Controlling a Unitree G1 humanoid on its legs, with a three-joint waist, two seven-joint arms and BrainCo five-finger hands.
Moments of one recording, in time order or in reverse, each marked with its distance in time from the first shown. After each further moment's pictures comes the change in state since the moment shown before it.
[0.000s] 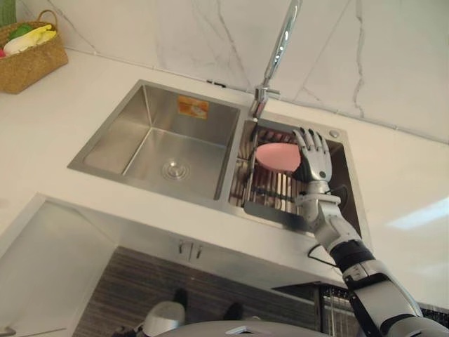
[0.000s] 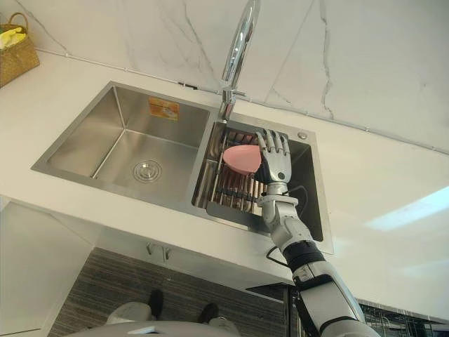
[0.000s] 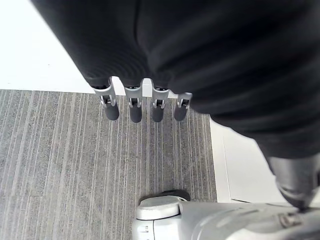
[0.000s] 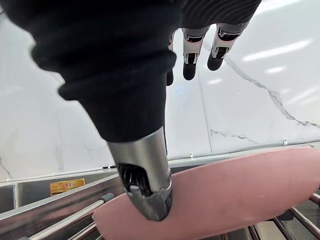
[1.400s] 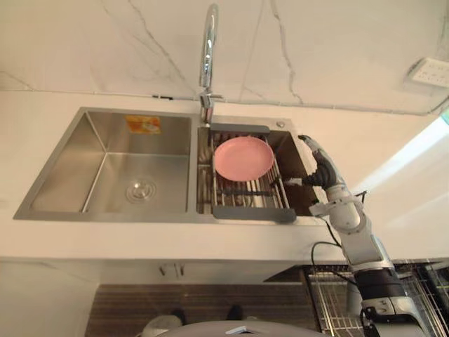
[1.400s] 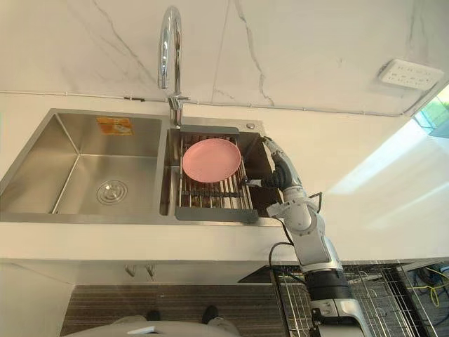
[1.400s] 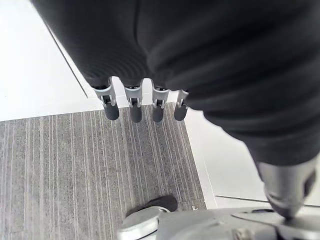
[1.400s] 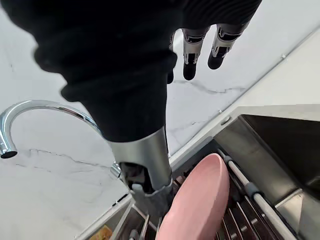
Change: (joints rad) left arm 0.028 -0.026 0.021 0.002 -0.050 0.028 0.022; right arm 0.270 -0.004 -0.292 -0.442 0.409 -0.122 0.645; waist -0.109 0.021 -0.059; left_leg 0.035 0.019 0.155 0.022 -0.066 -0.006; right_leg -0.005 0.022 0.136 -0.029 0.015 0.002
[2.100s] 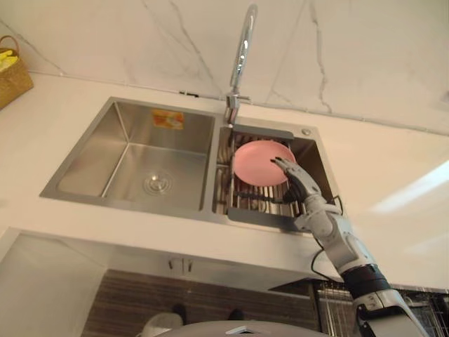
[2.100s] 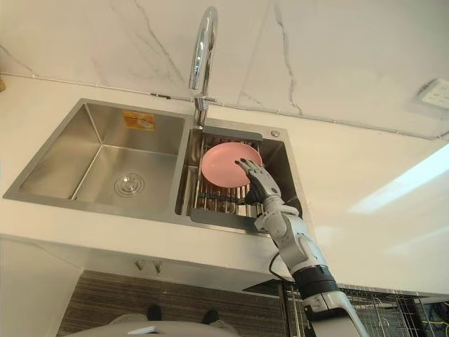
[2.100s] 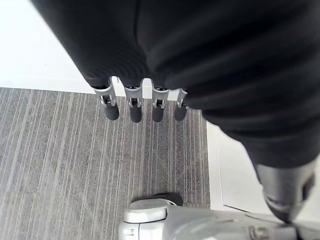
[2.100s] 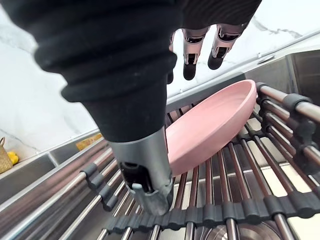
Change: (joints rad) left arm 0.003 -0.001 0.054 -0.003 -0.058 0.014 -0.009; right arm -0.072 0.001 0.190 0.188 -0.331 -0.015 -0.053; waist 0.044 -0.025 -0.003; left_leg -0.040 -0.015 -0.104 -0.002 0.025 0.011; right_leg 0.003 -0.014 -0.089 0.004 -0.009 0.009
